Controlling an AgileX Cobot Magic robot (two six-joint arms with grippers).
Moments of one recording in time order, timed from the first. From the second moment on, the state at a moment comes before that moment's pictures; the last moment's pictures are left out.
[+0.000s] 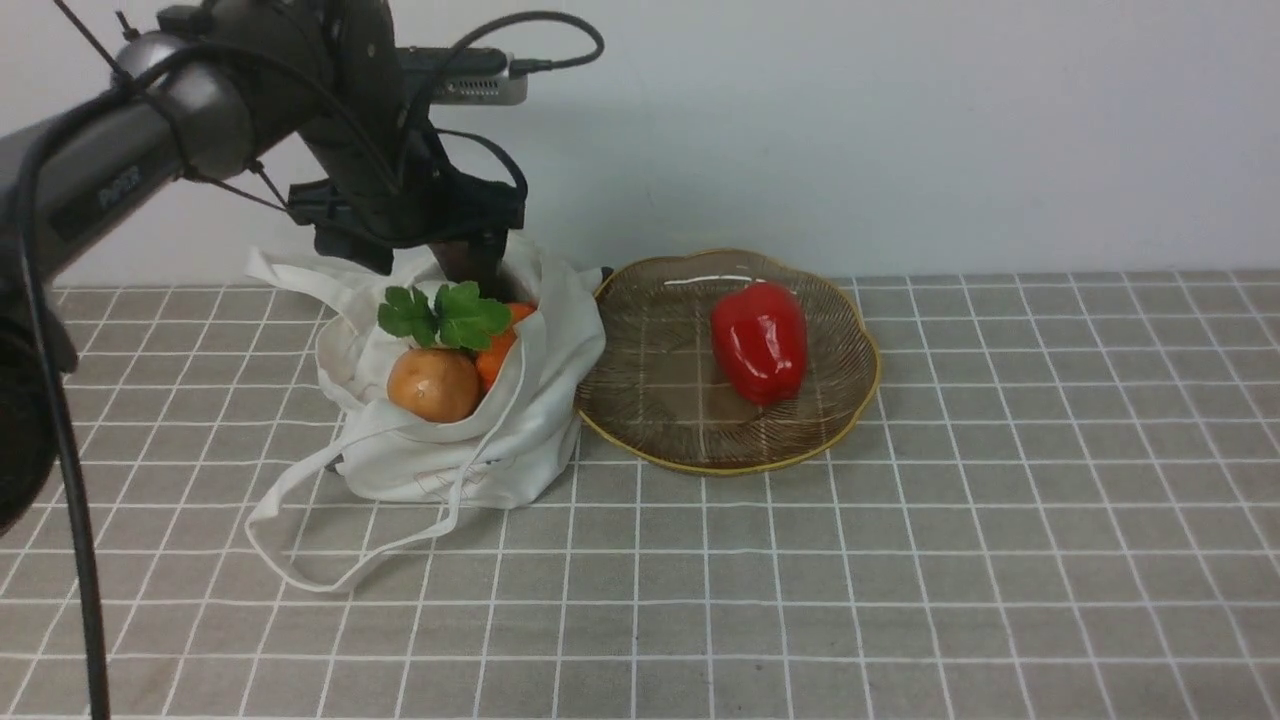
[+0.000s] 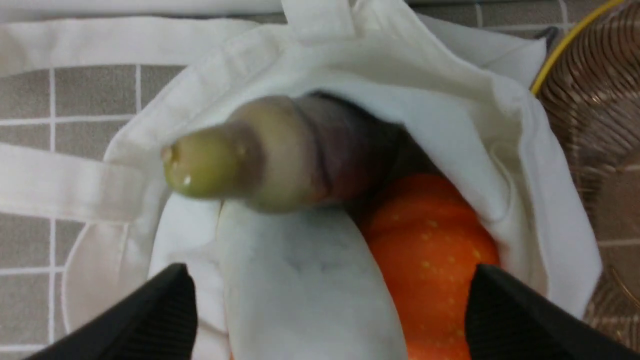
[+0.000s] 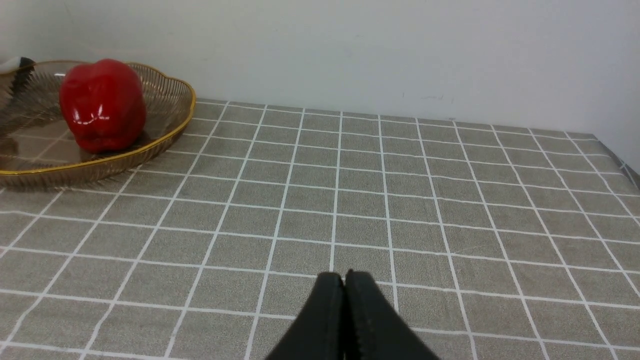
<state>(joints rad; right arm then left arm) -0.01 -0.01 0.03 0.00 0.36 -0.08 -0.24 2.13 -1.90 0.06 0.92 -0.23</state>
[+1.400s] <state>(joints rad) -0.01 -0.01 0.03 0.00 0.36 -0.08 -0.24 1.85 -1.91 -0.16 1.16 -0.09</state>
